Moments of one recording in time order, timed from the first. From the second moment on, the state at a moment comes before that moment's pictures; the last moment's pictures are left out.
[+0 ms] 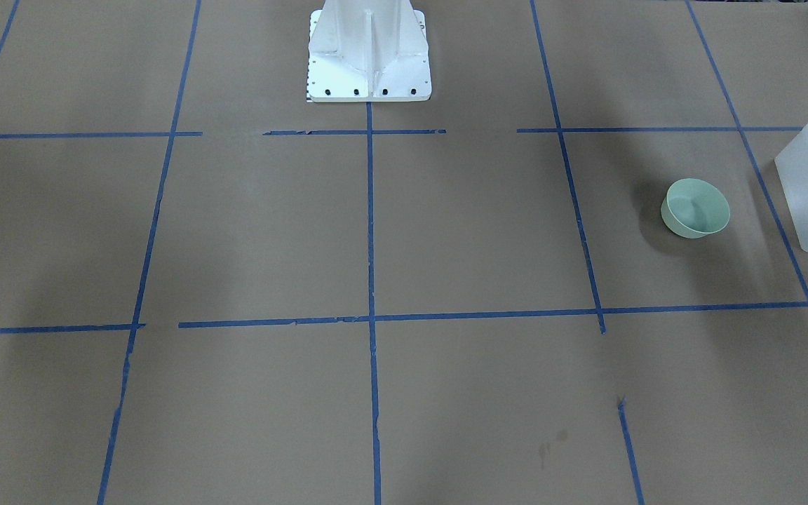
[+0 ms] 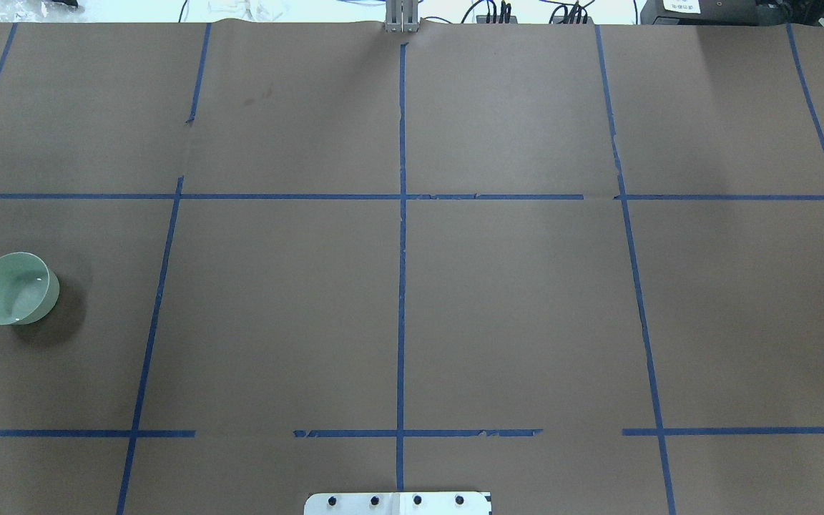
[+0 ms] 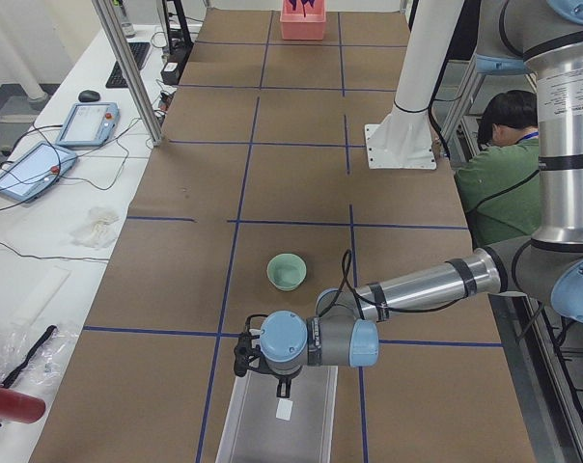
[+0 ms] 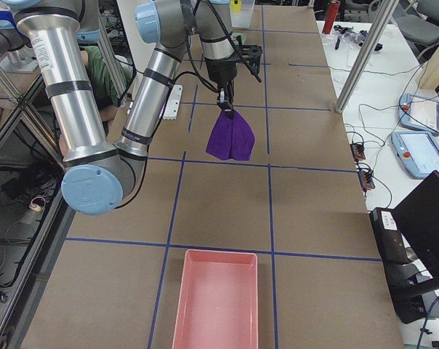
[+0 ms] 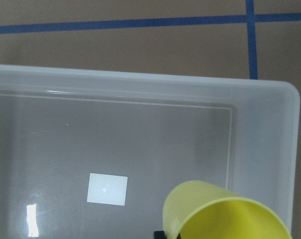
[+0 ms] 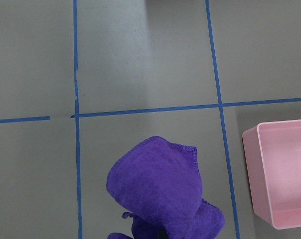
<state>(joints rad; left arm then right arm) -1.60 -1.41 -1.39 -1.90 -2.43 0.08 1.55 -1.30 2.49 -2.50 2.23 0.27</state>
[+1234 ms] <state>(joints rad) -1.59 -1.46 -1.43 -1.95 -2.46 0.07 1.72 -1.41 2.45 -2.51 2.22 0.00</state>
